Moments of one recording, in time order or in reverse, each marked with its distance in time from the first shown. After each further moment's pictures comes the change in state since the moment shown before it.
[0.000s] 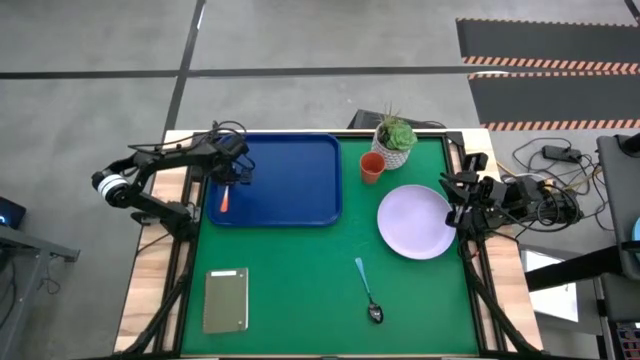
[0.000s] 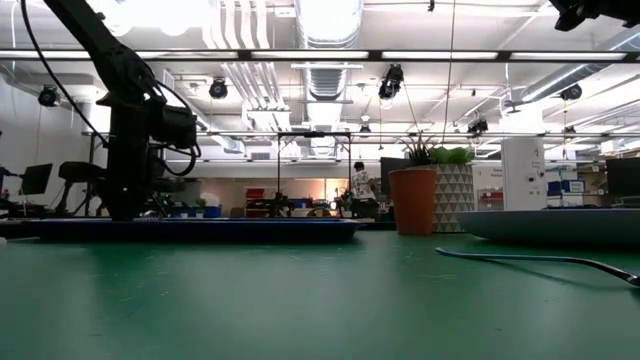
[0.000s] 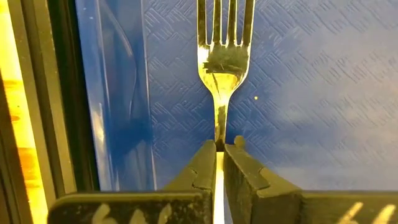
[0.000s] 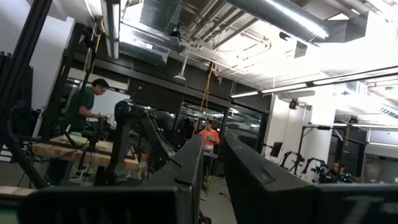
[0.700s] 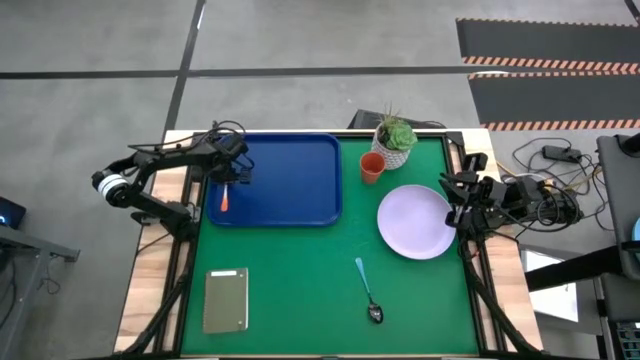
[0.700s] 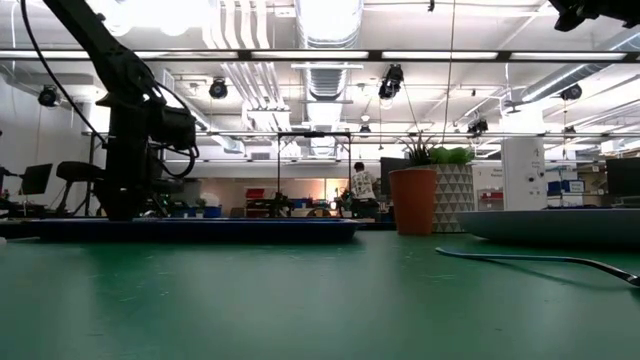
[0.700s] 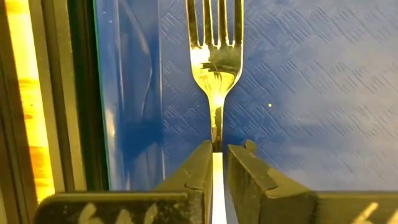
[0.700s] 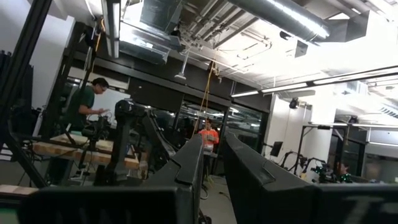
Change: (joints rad) left arm 0.015 0.002 -0.002 0.002 -0.034 -0.011; right arm 0.000 0.000 0.000 -0.004 0.000 0.000
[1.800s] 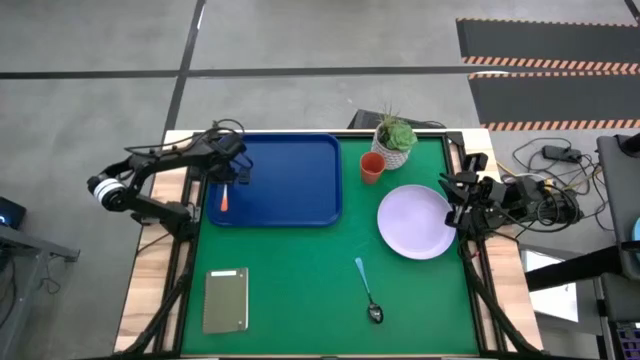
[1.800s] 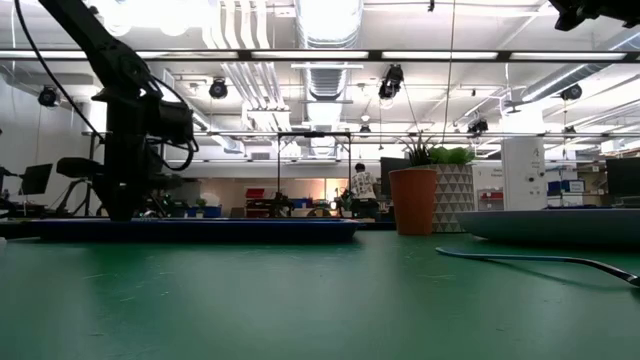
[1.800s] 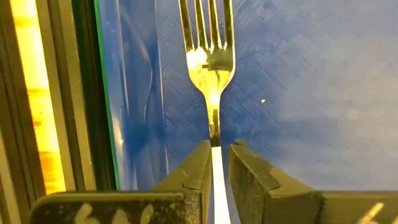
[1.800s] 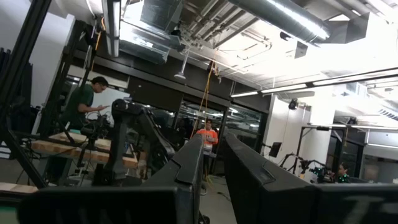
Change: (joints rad) left arm -0.001 -0.054 -0.002 -0.020 0.005 0.051; right arm 0.000 0.000 0.000 -0.001 0.000 -0.010
